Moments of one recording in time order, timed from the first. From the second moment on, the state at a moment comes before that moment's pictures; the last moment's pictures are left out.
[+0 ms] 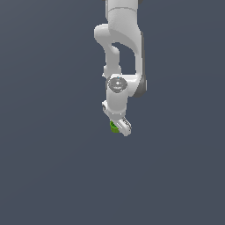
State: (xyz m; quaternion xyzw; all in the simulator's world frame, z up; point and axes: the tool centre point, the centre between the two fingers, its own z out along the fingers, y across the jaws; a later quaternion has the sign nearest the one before) arm -0.037 0.019 0.062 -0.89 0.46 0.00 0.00
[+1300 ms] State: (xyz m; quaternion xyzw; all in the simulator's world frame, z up) arm 0.046 -0.183 0.220 -0.89 0.46 0.00 0.00
